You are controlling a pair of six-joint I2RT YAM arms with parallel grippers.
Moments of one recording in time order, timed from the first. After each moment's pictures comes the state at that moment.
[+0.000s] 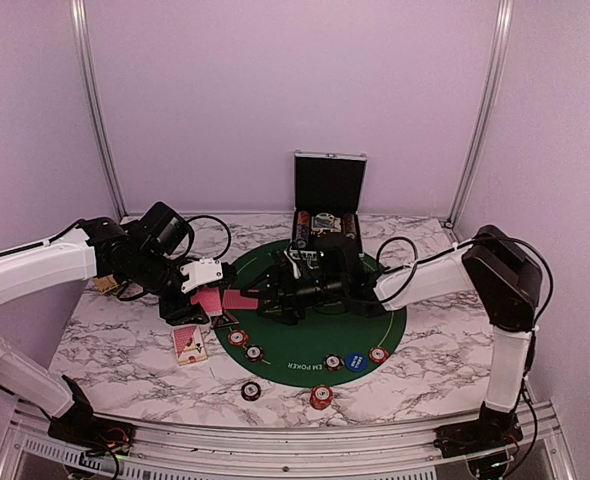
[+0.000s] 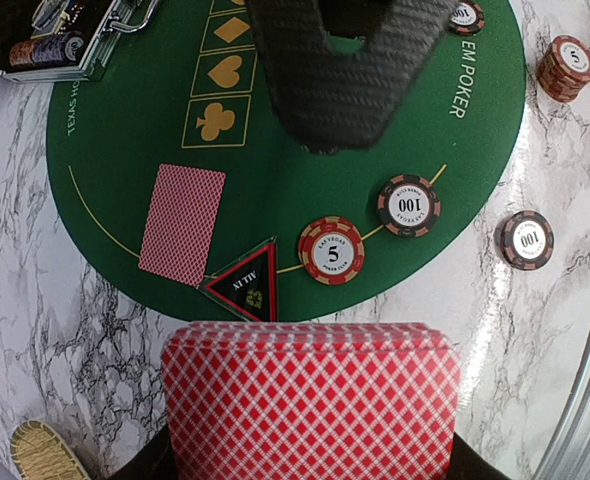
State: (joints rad) left arm -0.71 1.37 1.10 -0.79 0.11 0.63; right arm 0.86 1.97 1.14 0.49 -0.72 1.13
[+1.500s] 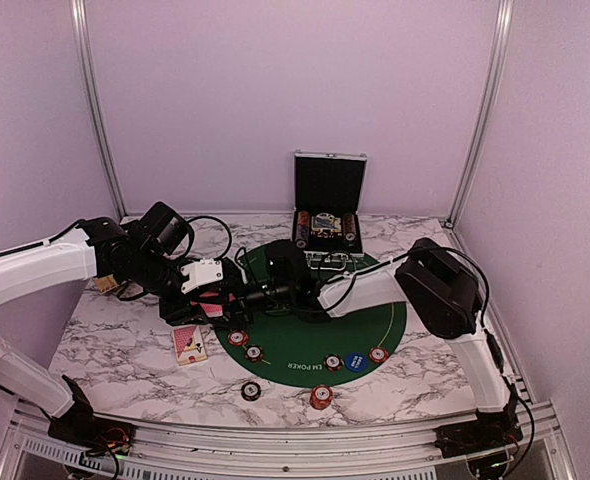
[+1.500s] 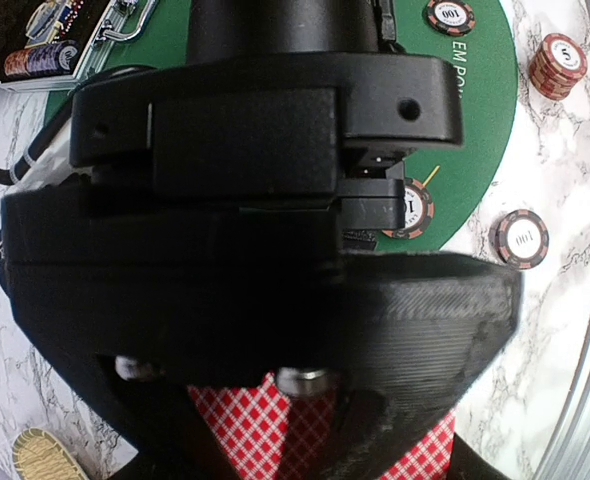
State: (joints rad) left arm -0.71 1.37 1.10 -0.79 0.13 0.64; right arm 0.96 2.32 1.54 0.62 -0.82 1.29
